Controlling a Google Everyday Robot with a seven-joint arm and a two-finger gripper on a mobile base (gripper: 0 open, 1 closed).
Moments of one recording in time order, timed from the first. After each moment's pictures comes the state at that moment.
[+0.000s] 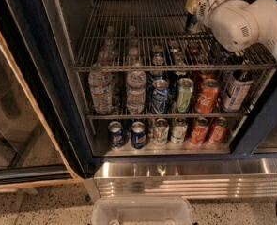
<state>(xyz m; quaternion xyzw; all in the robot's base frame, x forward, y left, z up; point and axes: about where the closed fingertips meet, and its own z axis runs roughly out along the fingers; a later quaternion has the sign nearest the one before) 0.807 -0.198 0.997 -0.03 0.75 0.12 0.65</state>
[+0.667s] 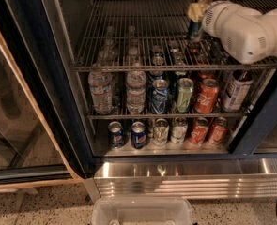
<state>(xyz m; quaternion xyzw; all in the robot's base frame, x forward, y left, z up) 0.758 -0.194 0.995 -0.04 0.75 0.14 0.65</state>
